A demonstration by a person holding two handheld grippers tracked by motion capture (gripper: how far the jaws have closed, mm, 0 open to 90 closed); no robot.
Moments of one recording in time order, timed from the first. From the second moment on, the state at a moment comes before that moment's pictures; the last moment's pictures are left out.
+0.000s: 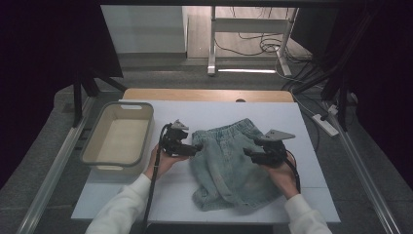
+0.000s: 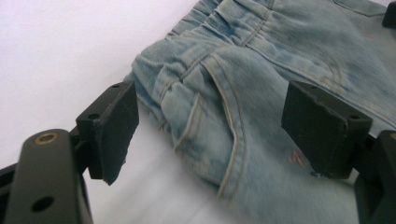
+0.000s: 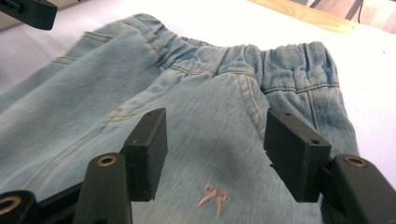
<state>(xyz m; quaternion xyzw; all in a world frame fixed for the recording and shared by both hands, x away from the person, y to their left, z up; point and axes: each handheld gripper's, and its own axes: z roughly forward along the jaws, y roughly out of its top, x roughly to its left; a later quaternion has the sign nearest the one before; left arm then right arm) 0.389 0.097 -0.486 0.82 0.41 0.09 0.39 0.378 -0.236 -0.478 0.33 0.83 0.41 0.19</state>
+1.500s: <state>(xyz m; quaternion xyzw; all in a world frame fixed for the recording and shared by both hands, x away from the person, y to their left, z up) 0.430 0.096 -0.513 0.82 0.45 0.08 0.33 0.453 -0.255 -0.495 0.39 0.81 0.38 0.20</state>
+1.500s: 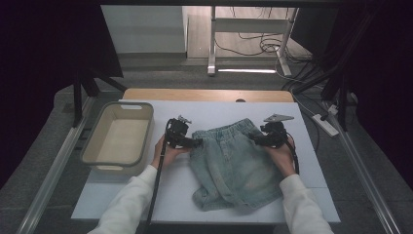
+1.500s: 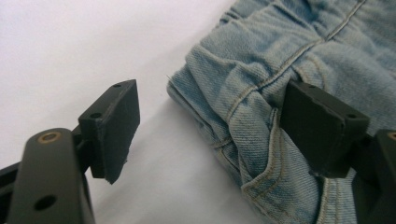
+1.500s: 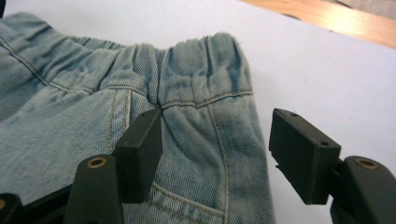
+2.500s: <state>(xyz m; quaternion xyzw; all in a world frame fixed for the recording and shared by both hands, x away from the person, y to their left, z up) 0.423 0.099 -0.512 0.83 0.41 0.05 0.37 0.452 -0.250 -0.497 0.37 0.84 0.36 0.18</state>
